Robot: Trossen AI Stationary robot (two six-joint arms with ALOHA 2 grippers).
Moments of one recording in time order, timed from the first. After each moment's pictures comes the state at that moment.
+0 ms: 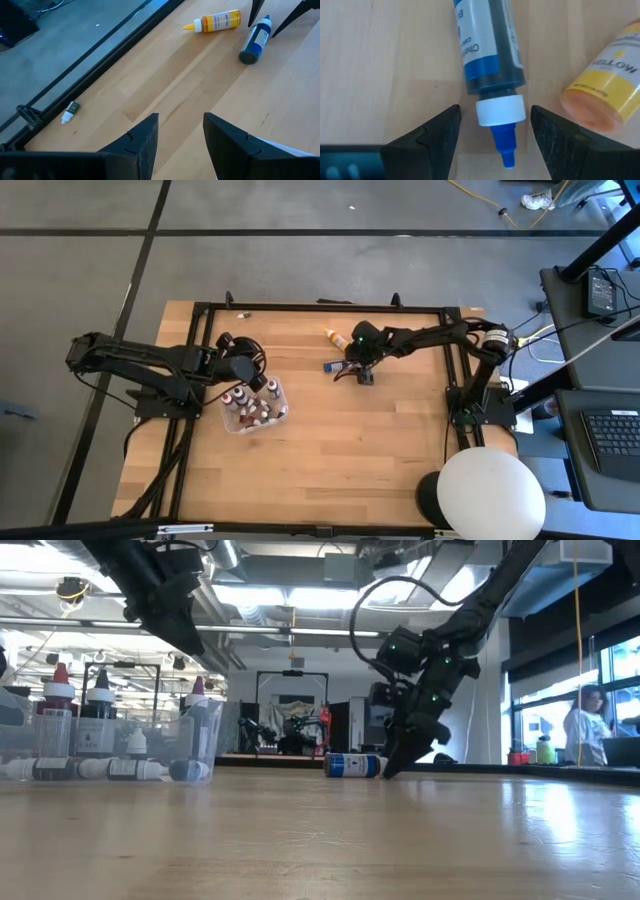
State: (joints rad) left arm -0.04 1.02 0.79 -0.72 -0.69 -0.53; right arm -0.43 1.81 0.89 -0.10 -0.17 -0.45
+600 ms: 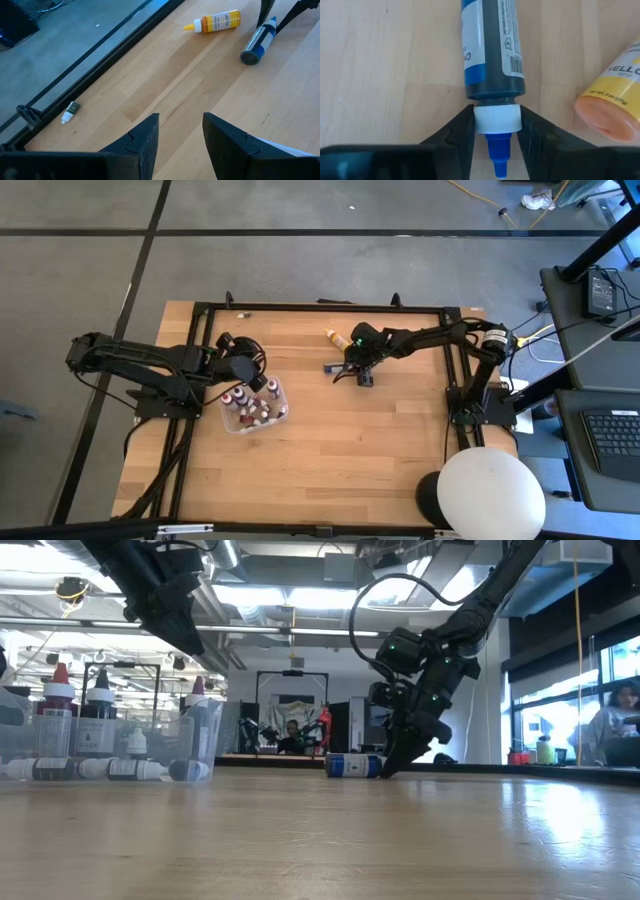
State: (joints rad) left arm -0.04 1.02 0.79 -0.72 -0.69 -0.53; right arm -0.42 1.82 0.89 -0.10 -0.19 -0.44
